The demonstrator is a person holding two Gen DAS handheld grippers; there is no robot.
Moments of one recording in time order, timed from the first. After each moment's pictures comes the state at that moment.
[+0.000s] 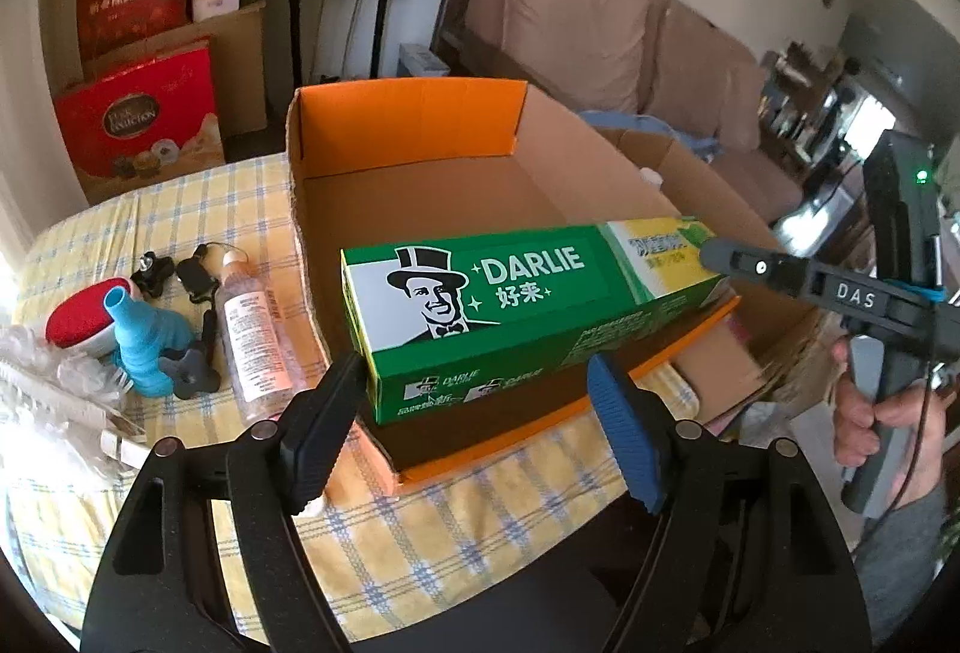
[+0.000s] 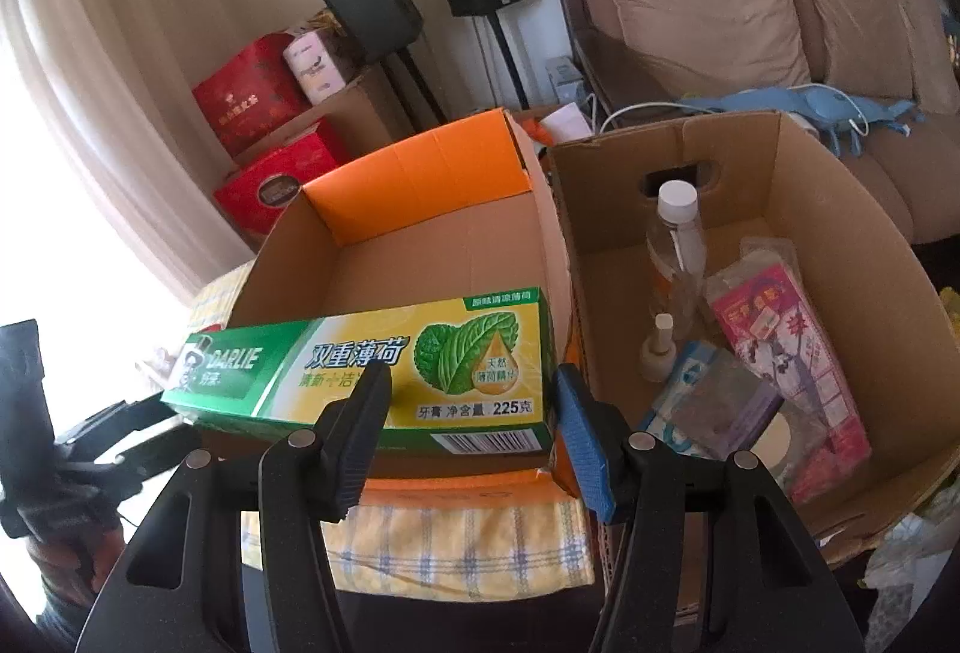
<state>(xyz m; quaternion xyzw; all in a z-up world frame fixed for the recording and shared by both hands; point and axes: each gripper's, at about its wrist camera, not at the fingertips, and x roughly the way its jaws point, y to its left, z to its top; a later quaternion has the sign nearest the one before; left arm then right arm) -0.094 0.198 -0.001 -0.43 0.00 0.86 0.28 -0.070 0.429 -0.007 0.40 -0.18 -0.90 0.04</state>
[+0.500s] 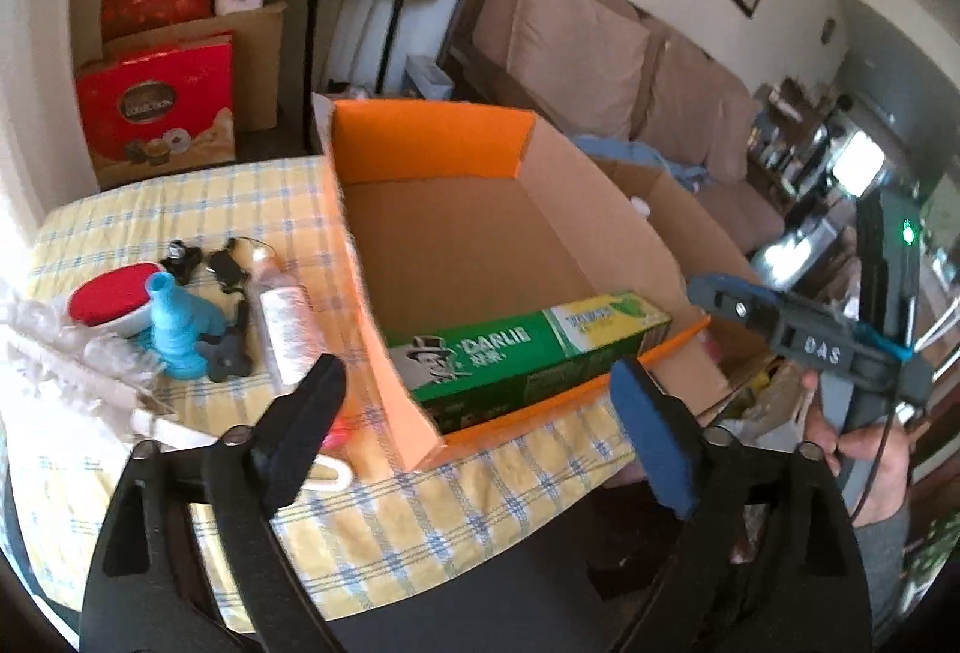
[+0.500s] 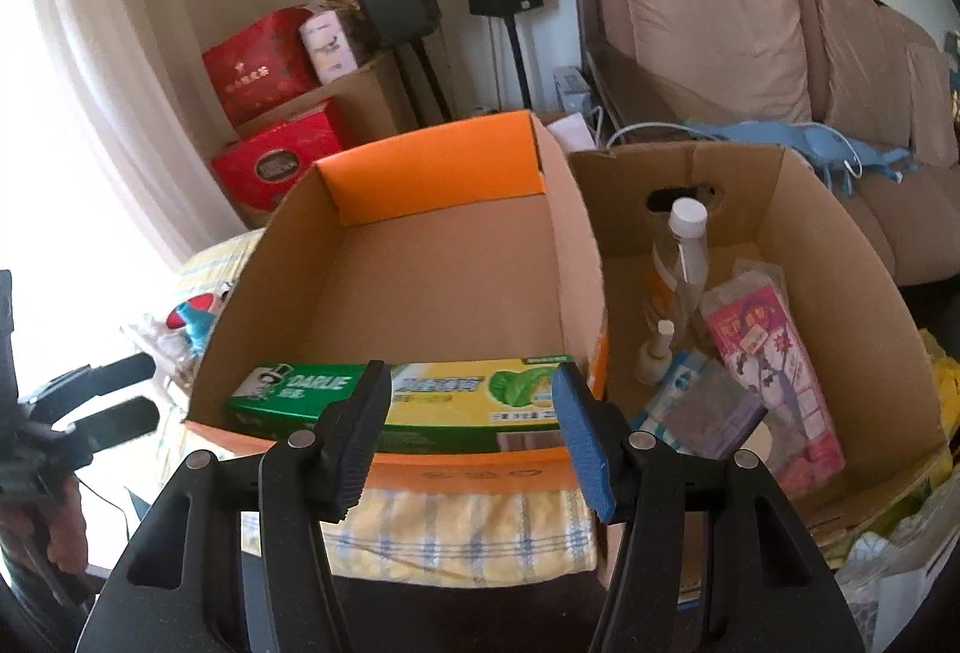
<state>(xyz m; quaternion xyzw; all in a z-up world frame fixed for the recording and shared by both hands) -0.093 0.149 0.026 -0.42 -0.05 0.86 0.29 -0.055 0.393 0.009 0.39 -0.11 -0.92 0.02</state>
